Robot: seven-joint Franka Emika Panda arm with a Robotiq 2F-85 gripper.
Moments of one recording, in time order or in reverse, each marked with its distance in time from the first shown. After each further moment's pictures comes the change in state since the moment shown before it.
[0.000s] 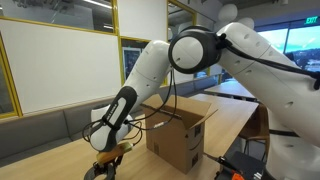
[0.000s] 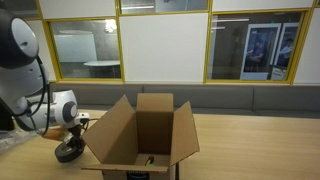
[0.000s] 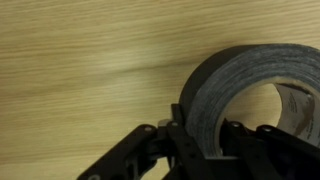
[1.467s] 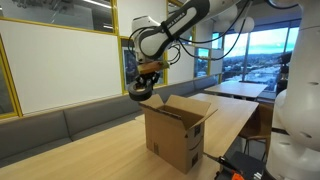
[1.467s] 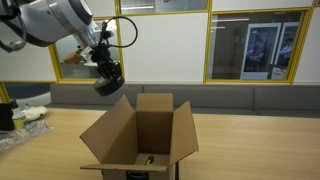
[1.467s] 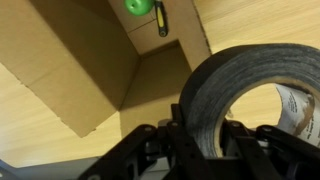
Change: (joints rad) arm -0.315 -0.883 0.009 -0.352 -0.451 -0.344 0.215
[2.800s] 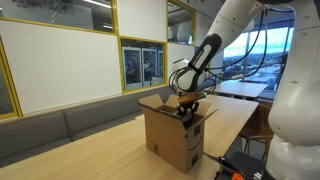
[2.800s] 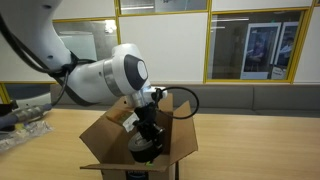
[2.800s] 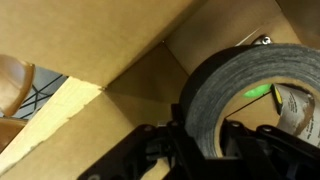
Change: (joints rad) arm -0.353 0.061 -0.055 -0.383 0.001 0.223 -0.025
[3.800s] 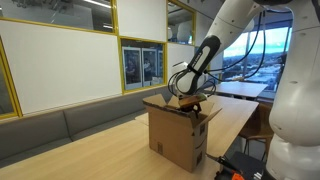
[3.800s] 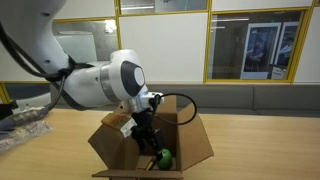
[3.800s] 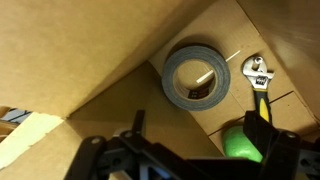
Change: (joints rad) arm 0.016 0.010 0.002 -0.025 0.036 0.002 -0.064
